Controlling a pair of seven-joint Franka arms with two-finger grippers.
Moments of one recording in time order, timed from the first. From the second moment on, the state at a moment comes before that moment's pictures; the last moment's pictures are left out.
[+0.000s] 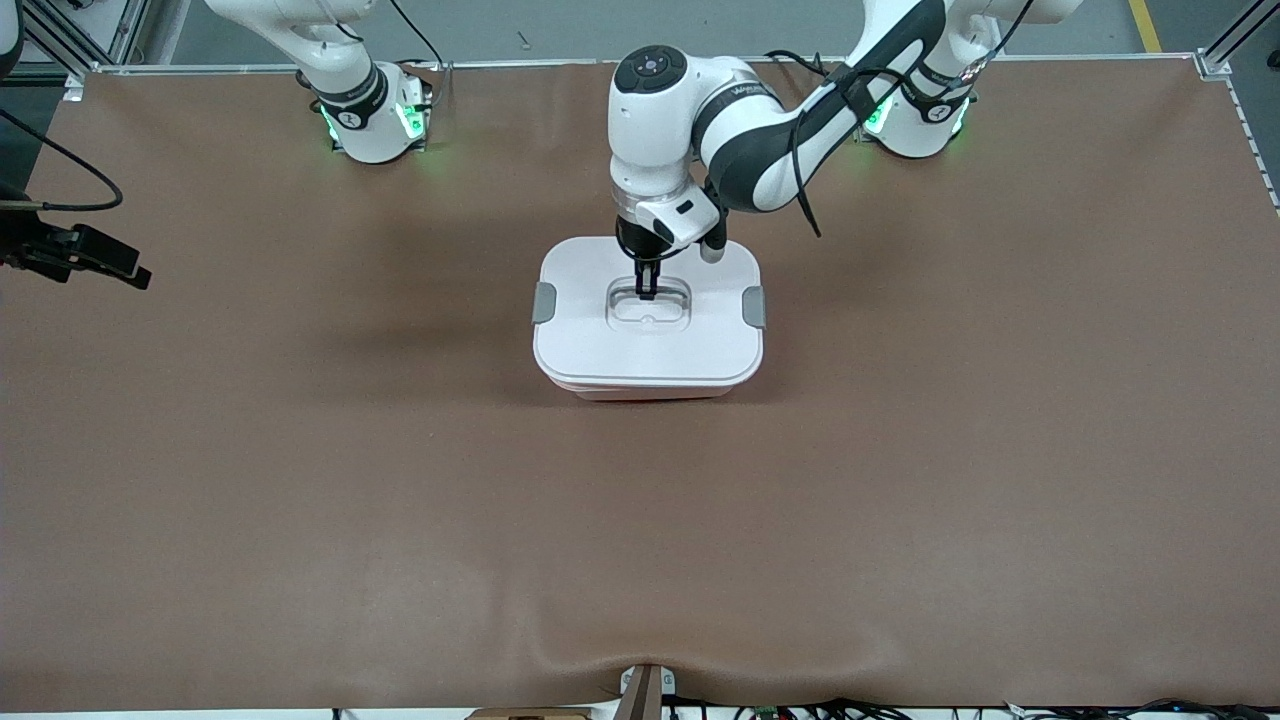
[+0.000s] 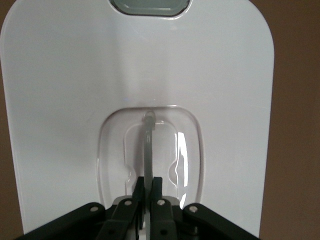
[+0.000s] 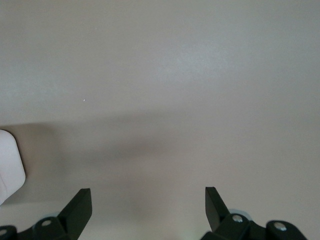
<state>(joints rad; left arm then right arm) -0.31 0.46 -0.69 -1.74 0.52 2.19 -2.74 -0.03 -0.02 -0.08 -1.66 0.03 1.59 0.00</state>
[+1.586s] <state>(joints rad) -0.31 0.48 -0.69 -1.74 0.52 2.19 -2.76 -0.03 -0.02 -0.09 -1.65 0.02 1.58 -0.03</state>
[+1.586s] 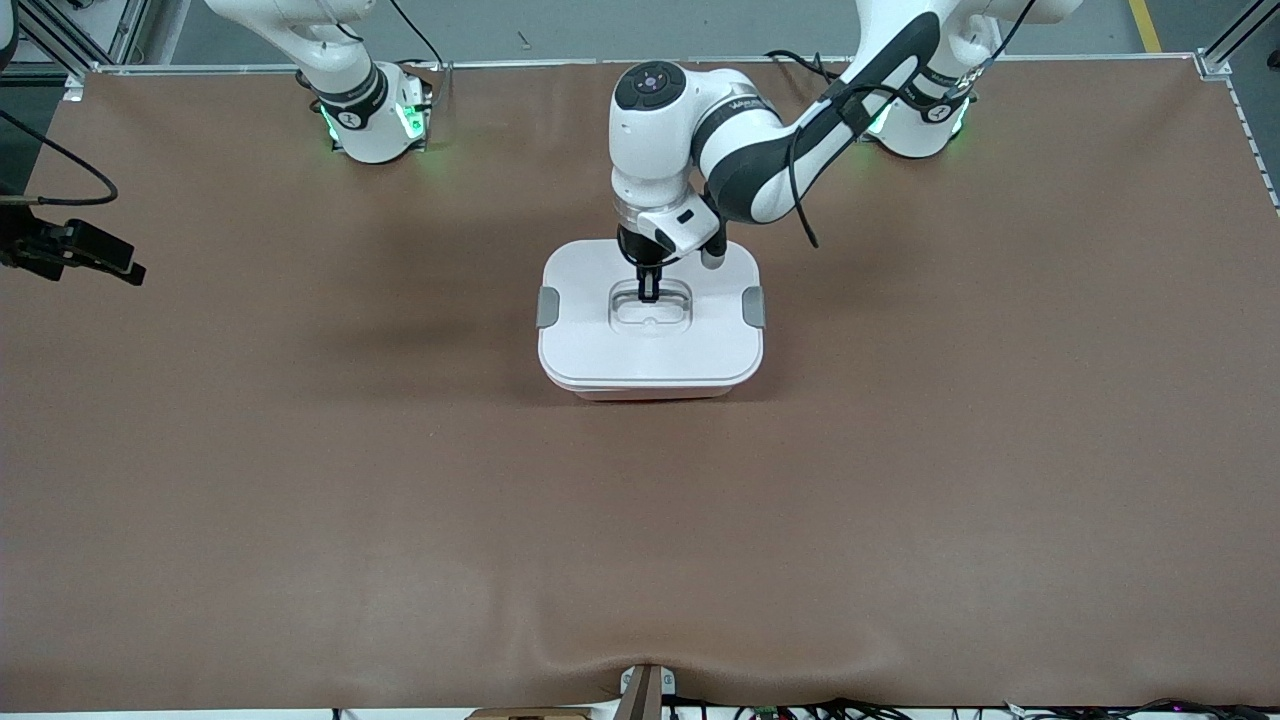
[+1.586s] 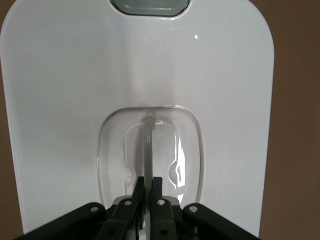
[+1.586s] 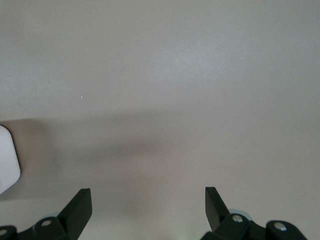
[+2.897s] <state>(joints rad) -0.31 0.50 -0.69 -1.74 0.52 2.20 -2.77 -0.03 -0.02 -0.09 -1.65 0.02 1.58 -0.03</state>
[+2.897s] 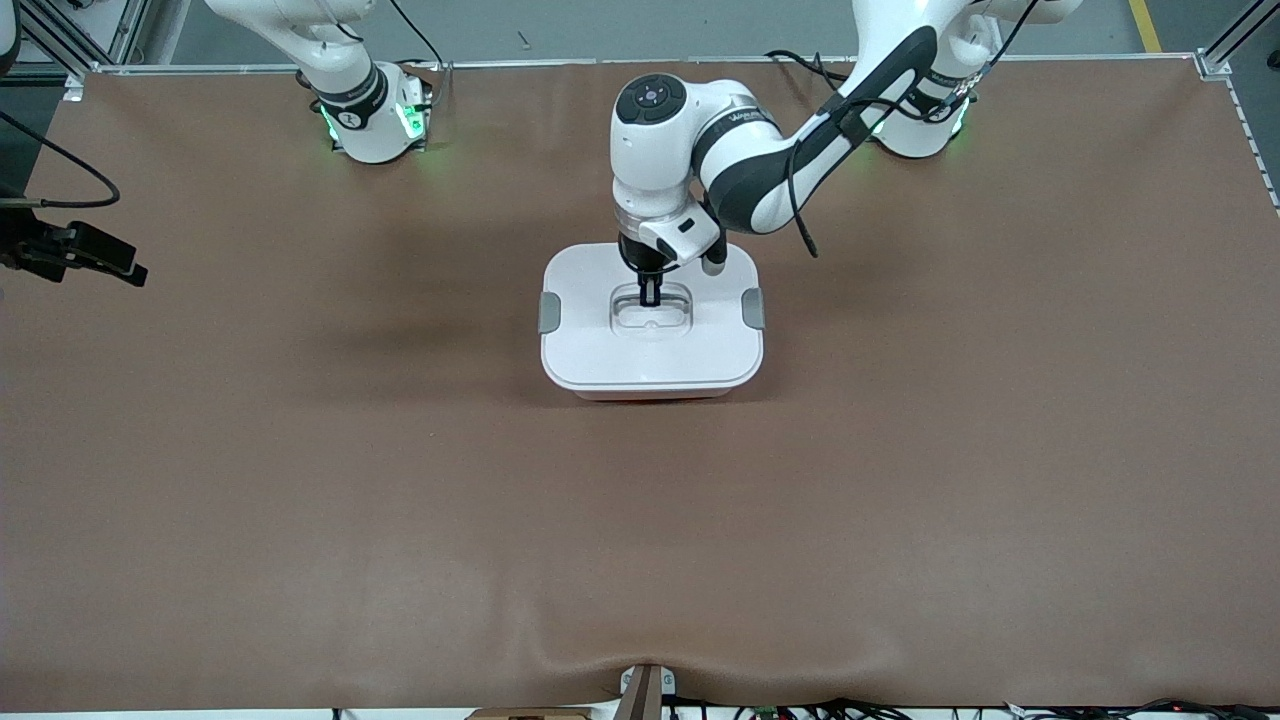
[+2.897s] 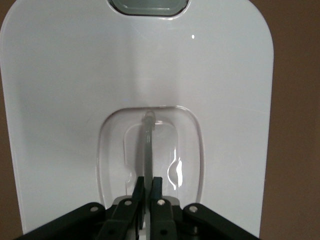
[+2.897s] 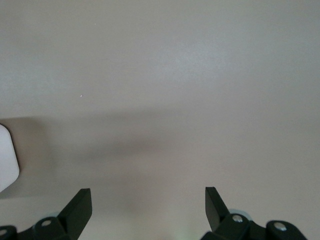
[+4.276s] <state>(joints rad) 0.07 0.40 -0.69 -1.52 0.38 1.83 -1.86 -0.03 -0.01 -0.08 -1.65 0.02 1.58 -0.03</state>
